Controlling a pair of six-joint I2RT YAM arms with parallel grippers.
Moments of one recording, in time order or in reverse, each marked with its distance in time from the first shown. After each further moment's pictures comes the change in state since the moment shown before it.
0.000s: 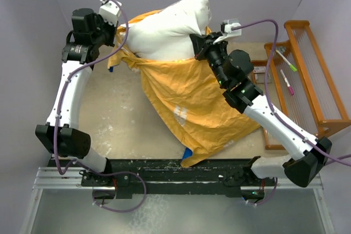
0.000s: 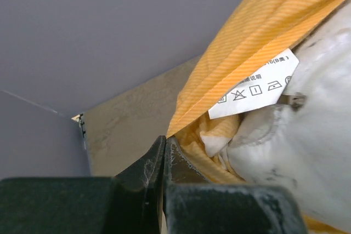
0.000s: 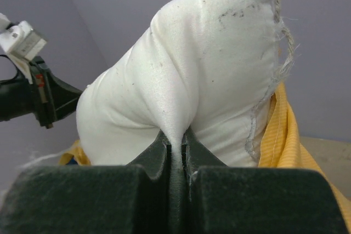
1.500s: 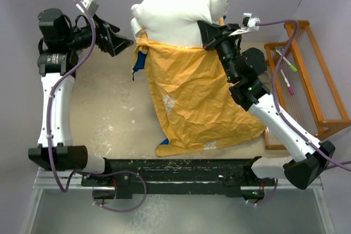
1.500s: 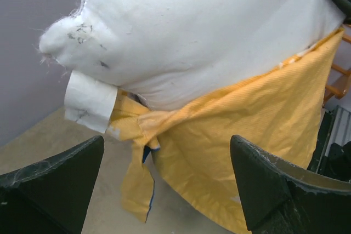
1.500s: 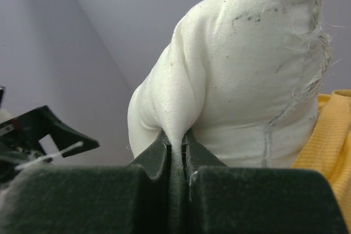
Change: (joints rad) left arm 0.172 -0.186 -0.035 0.072 0.867 -0.402; right arm -0.067 -0.040 0.010 0.137 -0.072 0.183
